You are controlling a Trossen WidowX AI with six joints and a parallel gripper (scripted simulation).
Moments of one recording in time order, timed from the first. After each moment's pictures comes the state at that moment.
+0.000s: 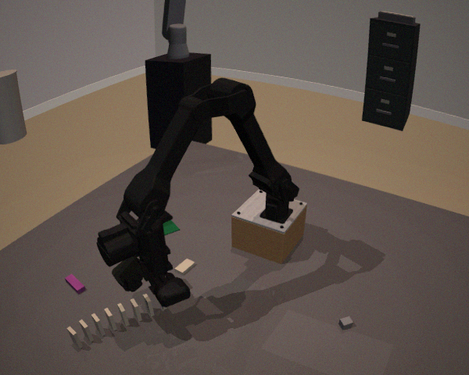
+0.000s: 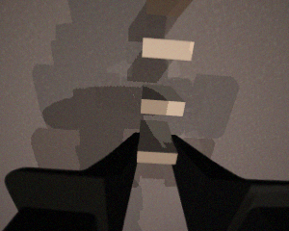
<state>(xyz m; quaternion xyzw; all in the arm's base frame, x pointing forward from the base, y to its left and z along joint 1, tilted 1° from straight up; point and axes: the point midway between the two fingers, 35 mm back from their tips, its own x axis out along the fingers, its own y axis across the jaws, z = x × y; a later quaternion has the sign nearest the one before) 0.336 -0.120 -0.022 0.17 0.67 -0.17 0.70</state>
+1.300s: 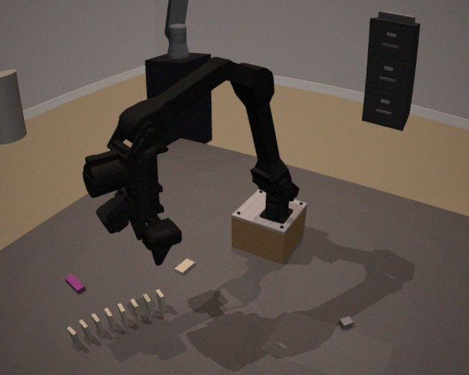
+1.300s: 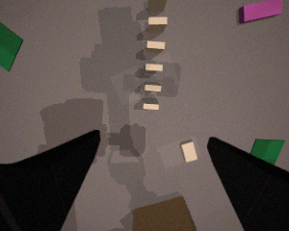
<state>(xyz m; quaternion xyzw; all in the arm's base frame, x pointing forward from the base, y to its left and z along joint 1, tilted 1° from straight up) 0.336 -0.121 0.113 0.17 0.66 -0.17 0.72</state>
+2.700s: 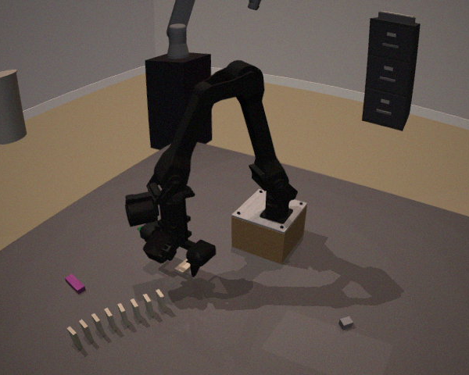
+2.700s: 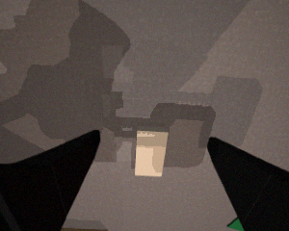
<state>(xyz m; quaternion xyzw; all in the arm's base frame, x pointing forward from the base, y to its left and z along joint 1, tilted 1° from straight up) 0.212 -0.159 -0.048 0.02 0.69 -0.03 0.72</state>
